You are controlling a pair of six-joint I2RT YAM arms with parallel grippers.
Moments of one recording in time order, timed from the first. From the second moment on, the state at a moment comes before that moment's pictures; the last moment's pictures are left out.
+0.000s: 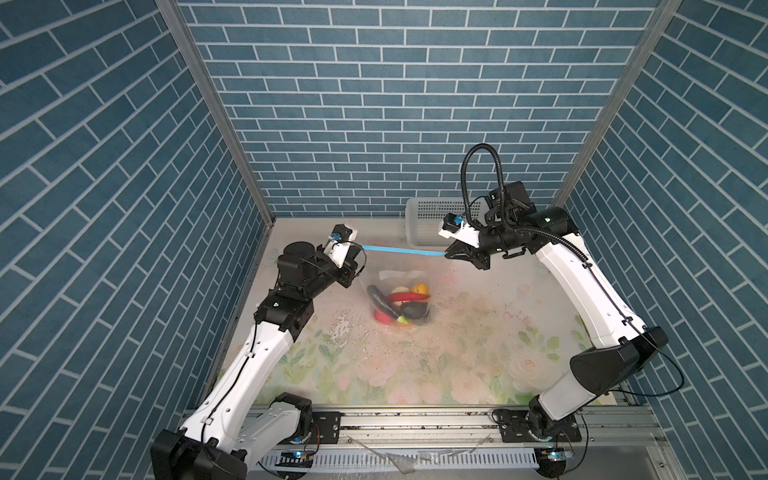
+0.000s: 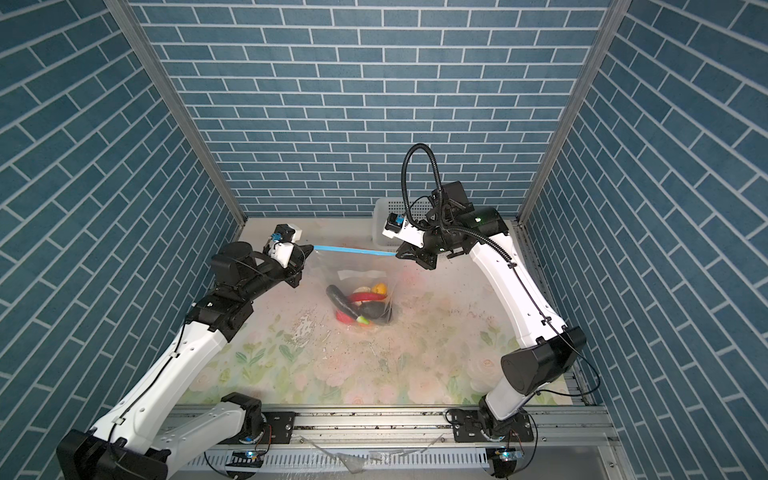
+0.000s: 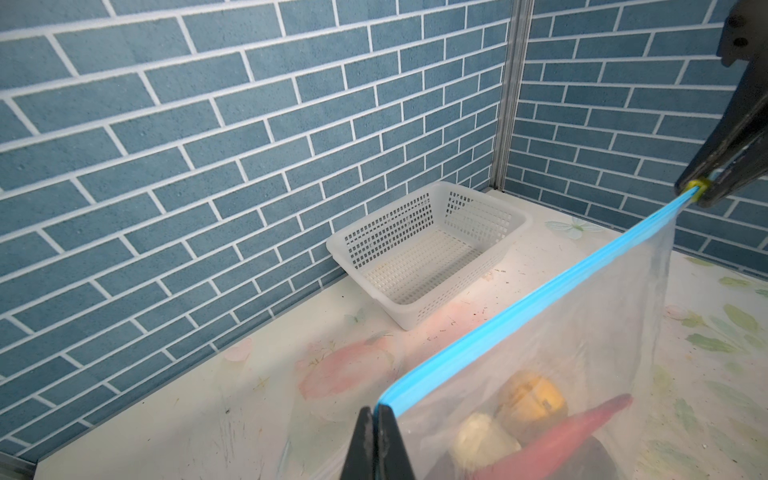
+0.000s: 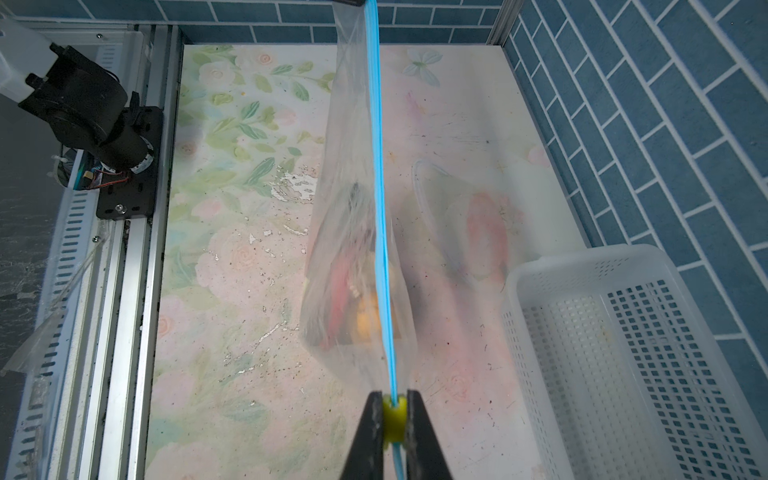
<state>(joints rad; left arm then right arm) -0.28 1.02 0.94 -0.13 0.32 0.20 0.47 1.62 1.90 -1.21 -0.59 -0.87</state>
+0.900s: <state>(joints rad) -0.27 1.04 0.98 -0.14 0.58 0.21 0.53 1.64 1.95 -1.25 -0.59 -0.80</state>
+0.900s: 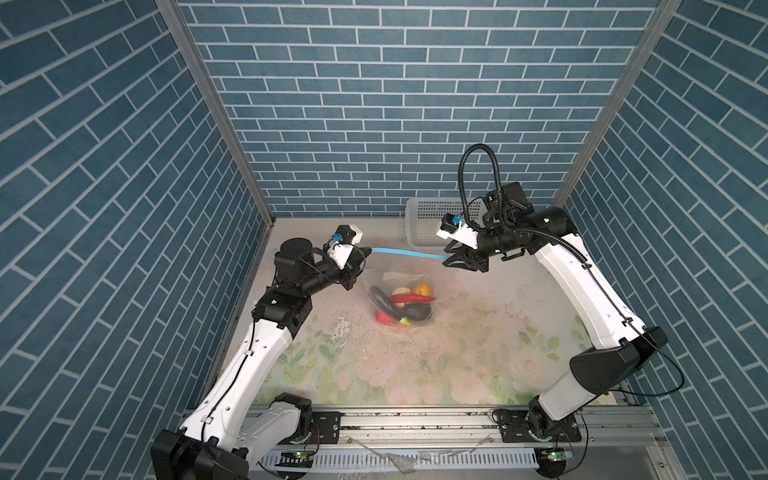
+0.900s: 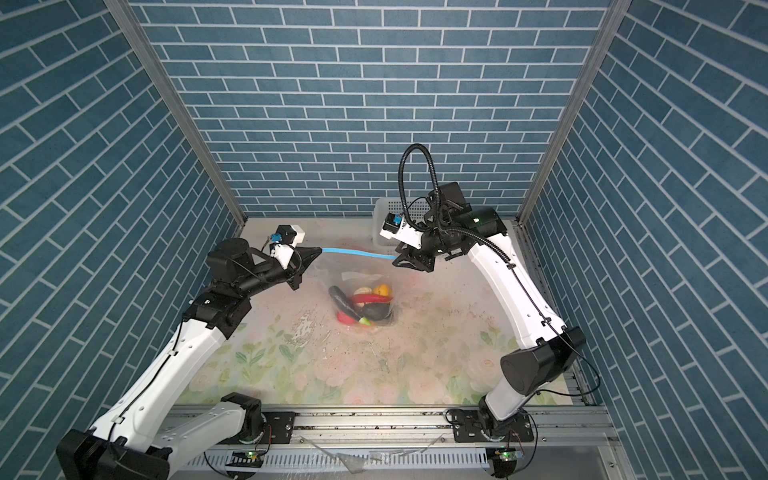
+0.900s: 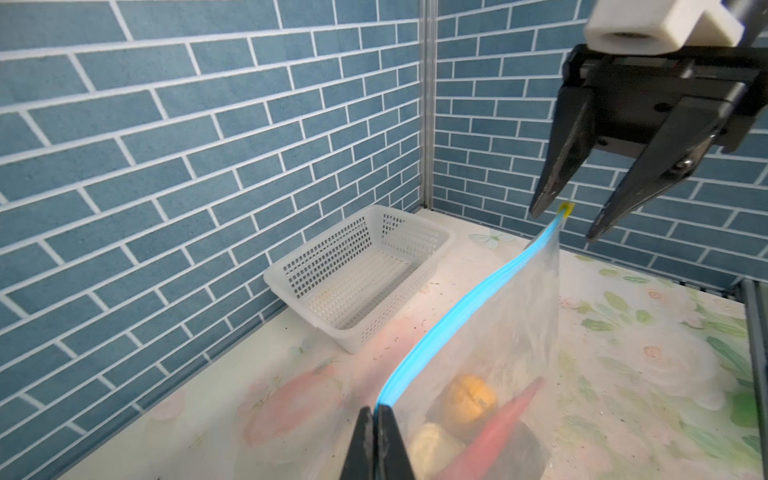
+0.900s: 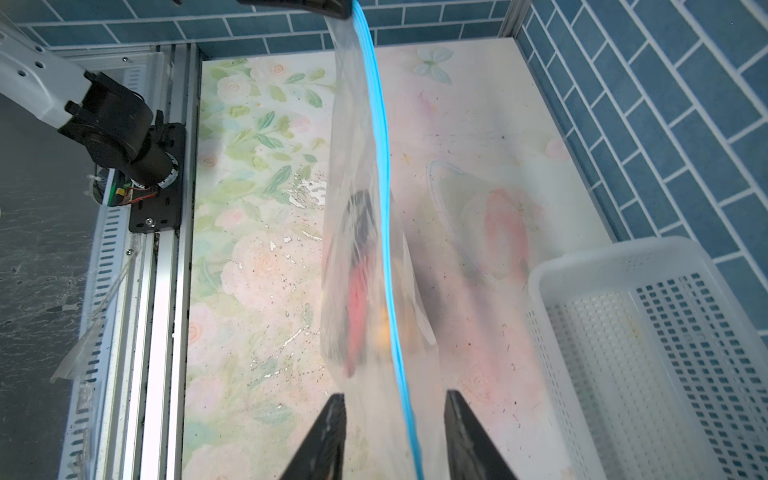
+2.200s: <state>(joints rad) -0.27 1.04 0.98 -0.11 0.66 0.19 0.70 2.02 2.50 -1.53 -0.53 -0.82</state>
